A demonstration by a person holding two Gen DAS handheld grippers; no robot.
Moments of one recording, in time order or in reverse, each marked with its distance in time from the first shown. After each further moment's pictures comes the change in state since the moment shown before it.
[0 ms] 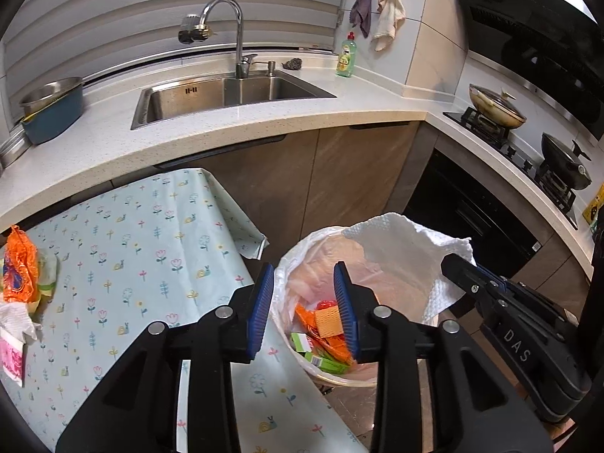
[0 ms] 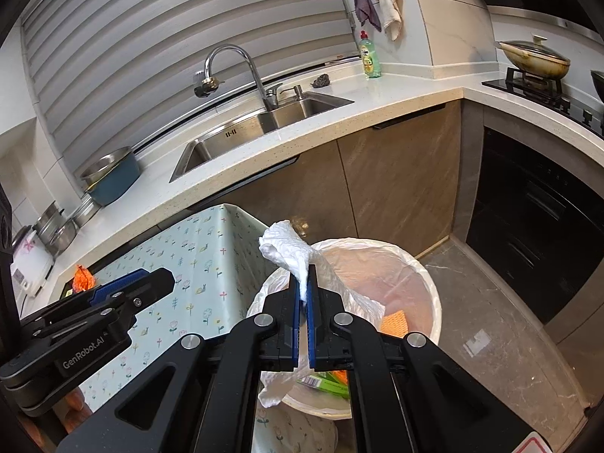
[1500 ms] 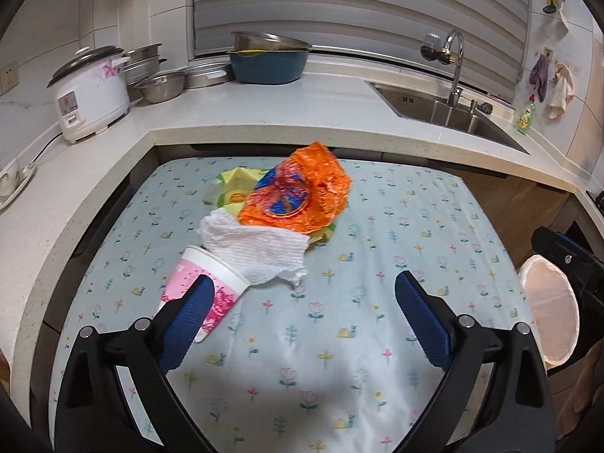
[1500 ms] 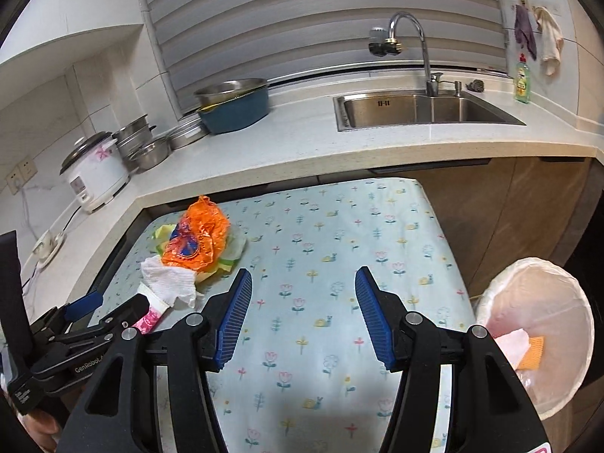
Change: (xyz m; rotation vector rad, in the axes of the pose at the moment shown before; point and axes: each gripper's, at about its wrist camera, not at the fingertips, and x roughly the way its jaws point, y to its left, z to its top) left arm -0.122 0.294 -0.107 -0.344 -0.055 0.467; right arm 0.038 0.267 -0.053 -0.311 0.099 0.266
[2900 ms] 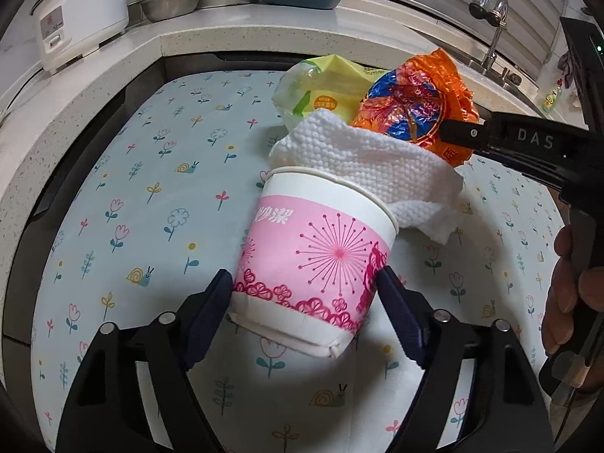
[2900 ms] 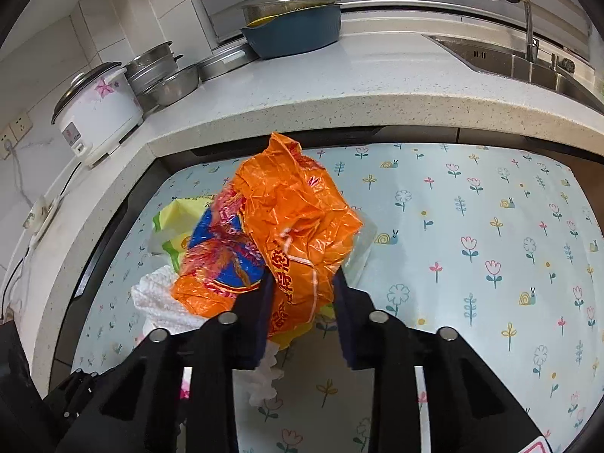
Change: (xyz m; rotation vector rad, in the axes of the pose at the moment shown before) left arm 0.107 0.104 -0.027 -0.041 0.206 -0.068; right arm 0.207 0.123 0.016 -0.063 0.211 0.119
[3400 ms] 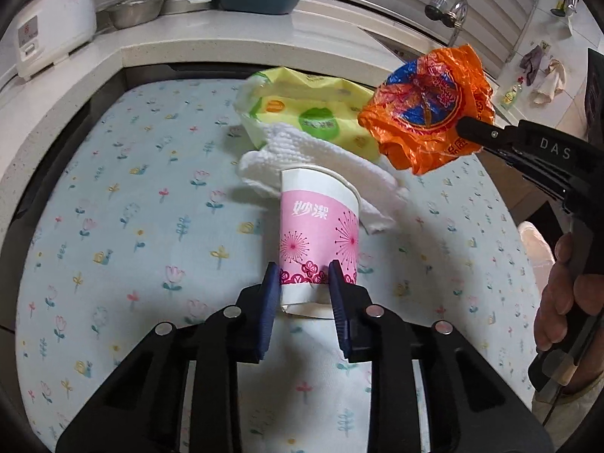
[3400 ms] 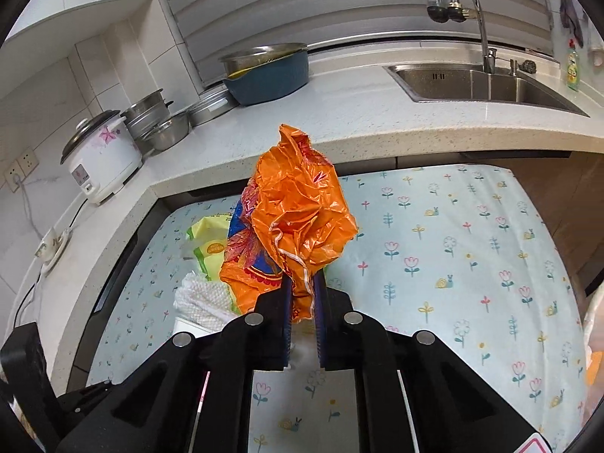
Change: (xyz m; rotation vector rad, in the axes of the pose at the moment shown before) left arm -0.034 -0.039 -0.008 0.020 0.028 -0.168; right arm -0.094 -0.037 -0.015 0.068 -0.137 -0.029
